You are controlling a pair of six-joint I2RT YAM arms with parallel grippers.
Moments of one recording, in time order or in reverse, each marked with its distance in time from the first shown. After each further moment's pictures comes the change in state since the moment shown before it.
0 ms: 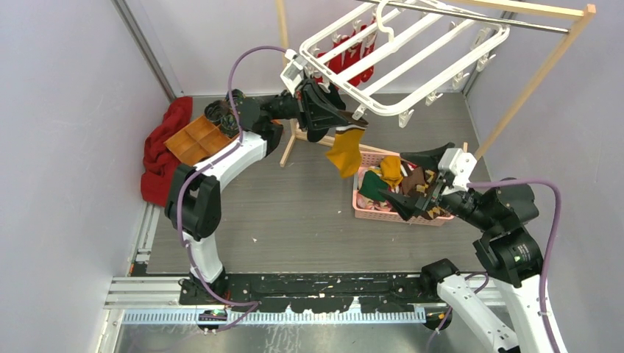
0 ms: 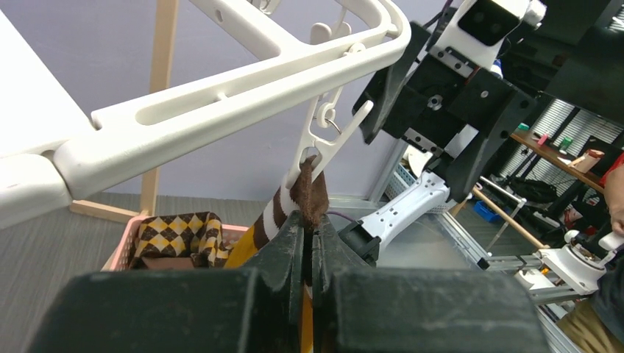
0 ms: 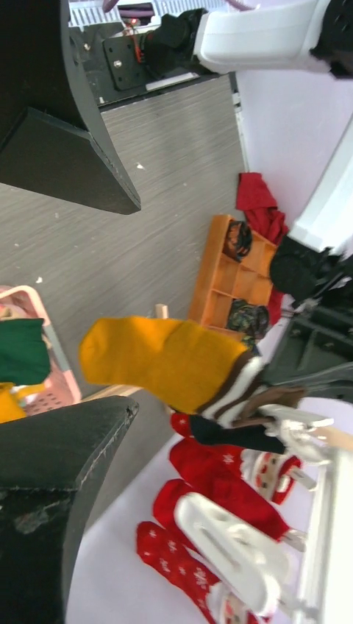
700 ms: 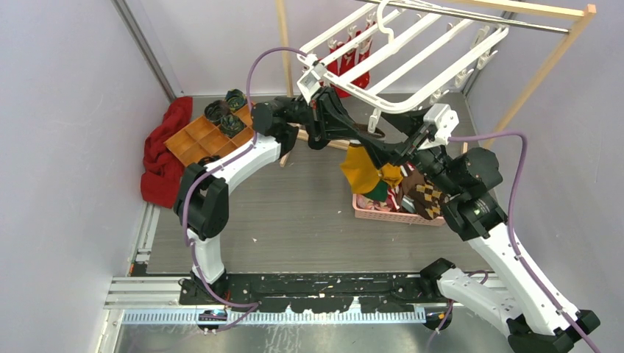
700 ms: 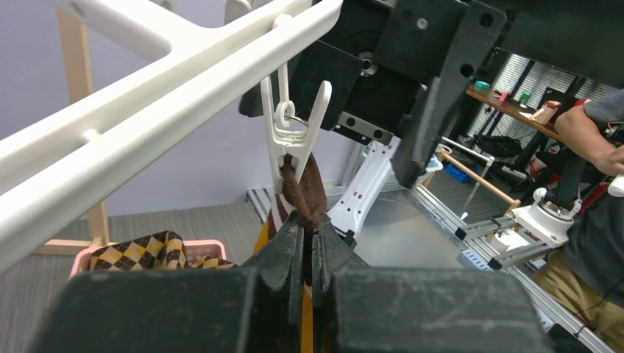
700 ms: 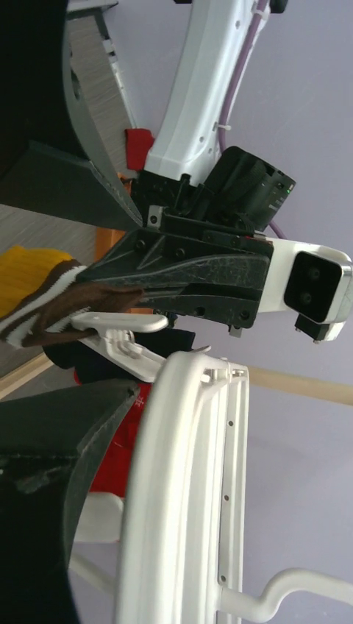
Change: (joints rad) left arm -0.103 0.033 0.076 0.067 0.054 -0.039; right arm 0.177 0.255 -0.022 0.512 0.327 0.134
